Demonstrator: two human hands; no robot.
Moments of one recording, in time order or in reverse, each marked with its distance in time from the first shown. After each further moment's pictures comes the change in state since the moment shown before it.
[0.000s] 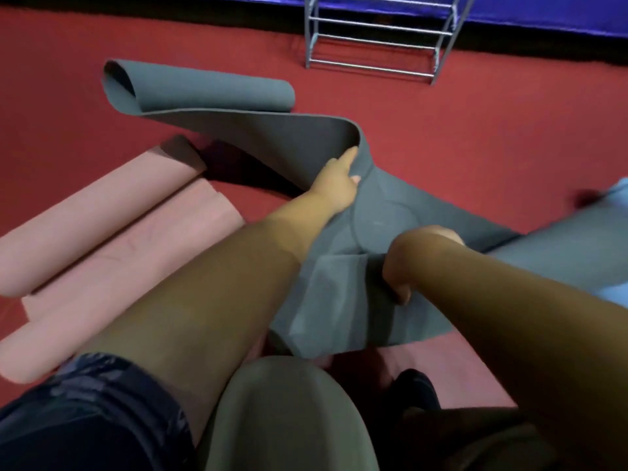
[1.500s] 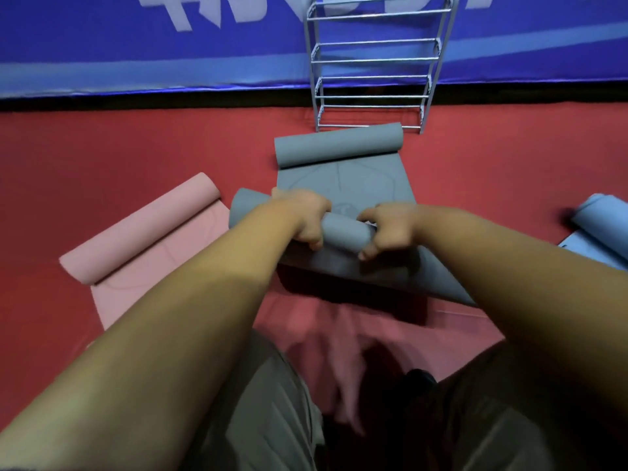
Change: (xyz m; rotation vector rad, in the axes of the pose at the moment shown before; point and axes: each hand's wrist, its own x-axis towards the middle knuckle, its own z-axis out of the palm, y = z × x) left_hand -0.196 0.152 -0.130 1.029 -0.260 -0.028; right_hand -0.105 0.075 -0.015 0.292 0.429 -0.514
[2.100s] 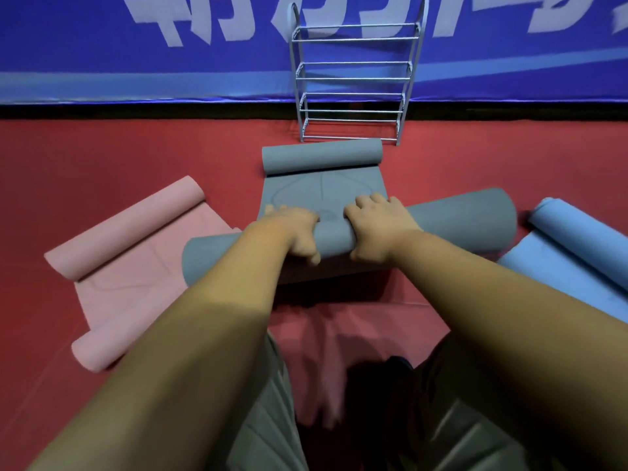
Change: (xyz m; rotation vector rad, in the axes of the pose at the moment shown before) left_hand -0.059 0.035 0.017 -0.091 0.005 -0.036; right_hand -0.070 -0.013 0.035 -0.276 0.420 -0.032
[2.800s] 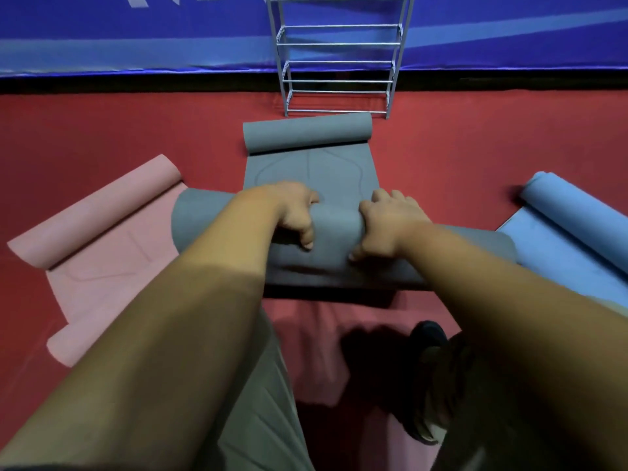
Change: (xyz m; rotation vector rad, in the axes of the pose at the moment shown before) left_hand 0.031 0.011 -0.012 -0.119 -0.155 0.120; right_hand -0.008 0.024 0.021 0.096 -0.218 0.180
